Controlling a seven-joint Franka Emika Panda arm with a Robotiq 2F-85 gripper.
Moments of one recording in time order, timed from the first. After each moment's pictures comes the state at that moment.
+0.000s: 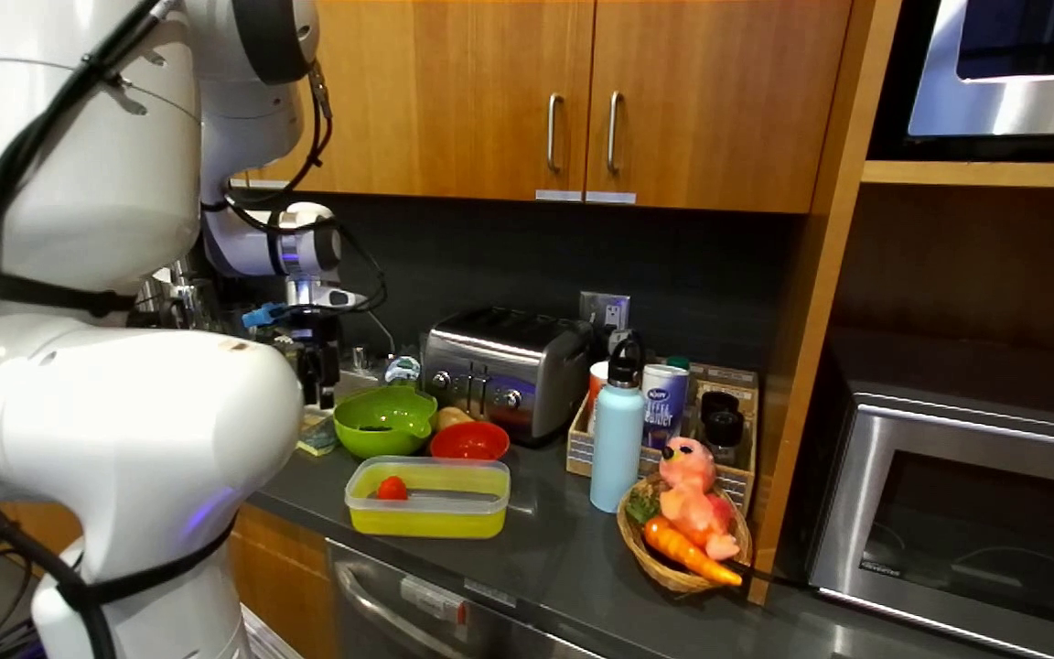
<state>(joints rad) 0.55 0.29 0.18 -2.12 -0.08 2.09 1.07</state>
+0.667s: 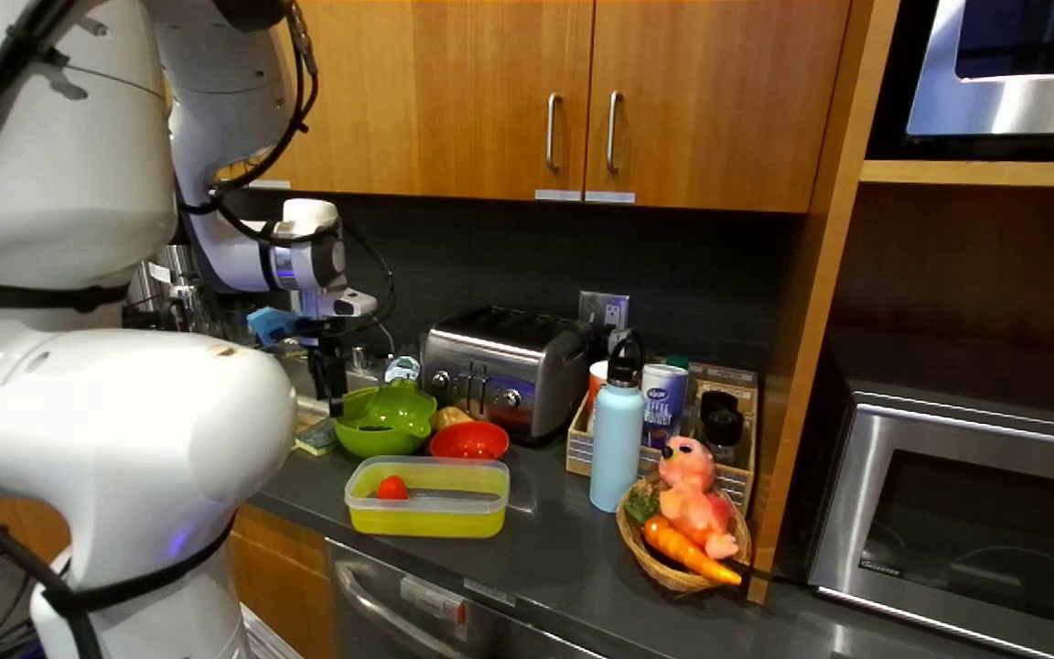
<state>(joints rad) 0.44 0.12 0.23 -2.41 -0.05 2.48 1.08</state>
